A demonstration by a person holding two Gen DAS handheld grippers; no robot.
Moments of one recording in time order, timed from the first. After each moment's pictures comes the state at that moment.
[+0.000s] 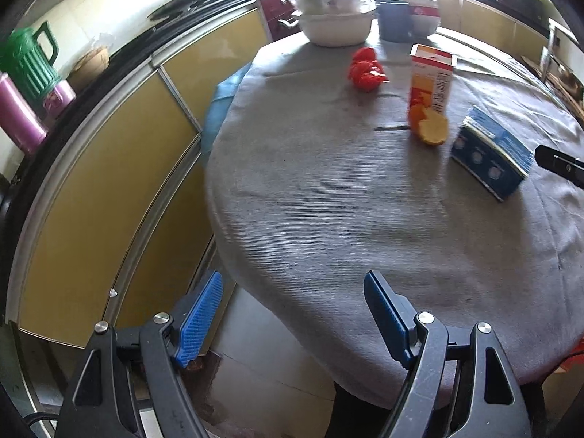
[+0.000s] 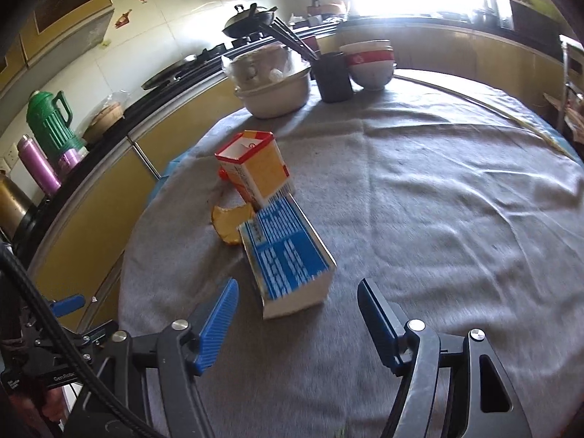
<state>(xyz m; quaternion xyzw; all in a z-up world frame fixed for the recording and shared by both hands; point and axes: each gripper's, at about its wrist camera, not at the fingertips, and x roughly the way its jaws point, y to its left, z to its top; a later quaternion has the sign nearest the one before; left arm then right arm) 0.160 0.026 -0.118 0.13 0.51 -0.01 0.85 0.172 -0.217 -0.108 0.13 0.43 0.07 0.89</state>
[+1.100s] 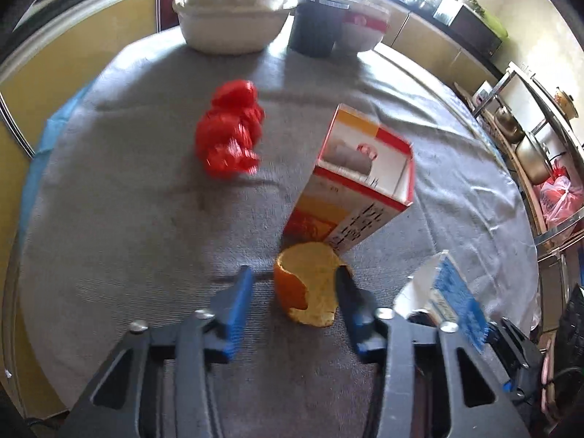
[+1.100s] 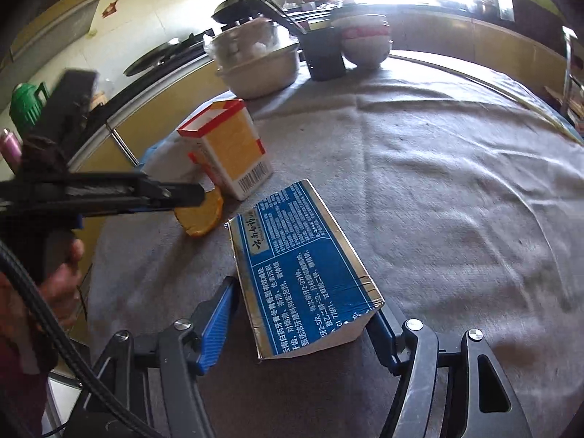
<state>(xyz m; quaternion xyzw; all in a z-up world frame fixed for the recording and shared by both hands) 0.312 -0.070 -0.150 -0.01 0.56 -0.20 0.80 0.191 -0.222 -0.148 0.13 0.45 0.06 0.88</state>
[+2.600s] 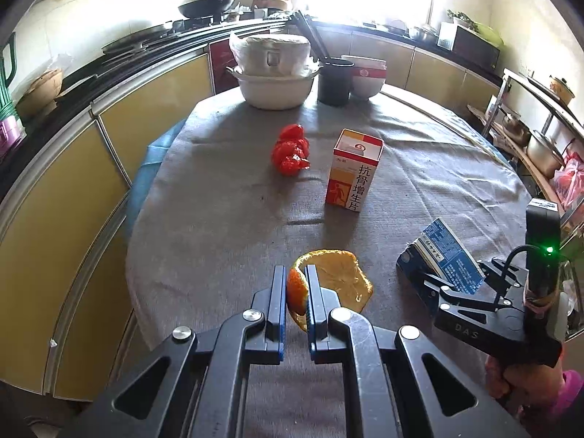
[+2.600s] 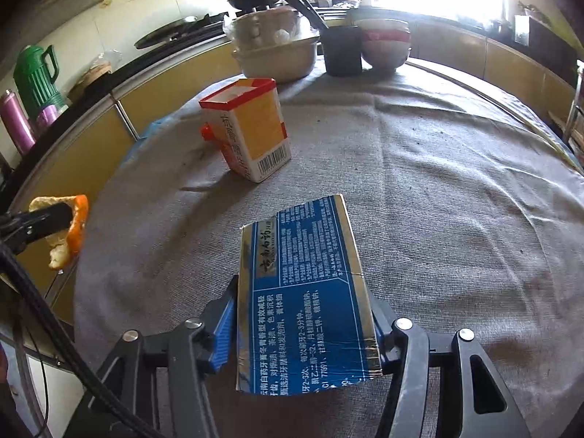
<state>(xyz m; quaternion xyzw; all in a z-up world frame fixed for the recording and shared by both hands) 0.189 -0.017 -0.079 0.04 0.45 -0.13 0.88 0.190 -0.192 -0.152 0.06 0.46 0.05 0.89</state>
